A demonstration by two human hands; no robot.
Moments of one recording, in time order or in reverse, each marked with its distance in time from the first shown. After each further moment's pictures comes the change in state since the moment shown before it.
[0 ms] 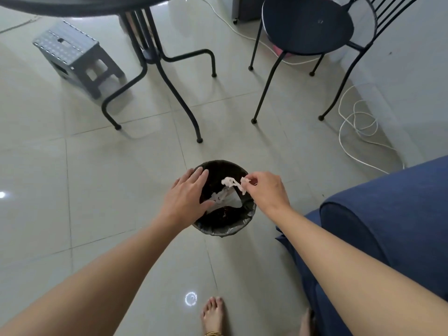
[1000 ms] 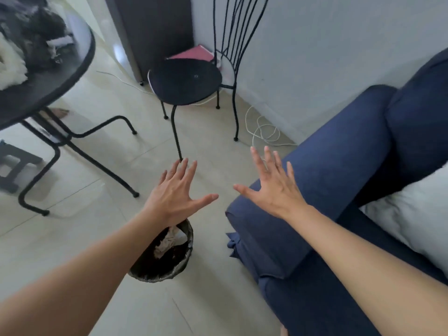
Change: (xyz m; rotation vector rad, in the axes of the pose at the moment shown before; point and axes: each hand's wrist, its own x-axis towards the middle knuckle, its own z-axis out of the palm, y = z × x) left_hand 0.041 0.223 -0.083 0.079 0.000 0.397; right_hand -0.102 0.121 -0.227 -0.288 0.284 0.007
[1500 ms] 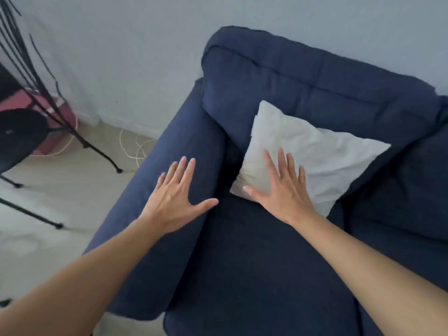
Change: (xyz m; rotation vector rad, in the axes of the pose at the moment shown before) left_hand 0.091 0.364 0.093 0.013 -0.095 0.564; right_hand -0.198 0.319 -0.099 -0.052 0.268 0.614
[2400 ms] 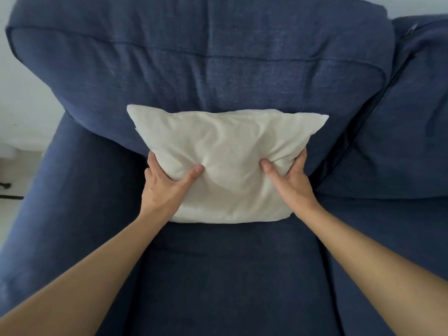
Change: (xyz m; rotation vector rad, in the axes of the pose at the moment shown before) left_hand 0.202 0.155 0.127 -0.530 -0.009 -0.372; right_hand 0.060 0.237 0.032 1.051 0.109 0.596
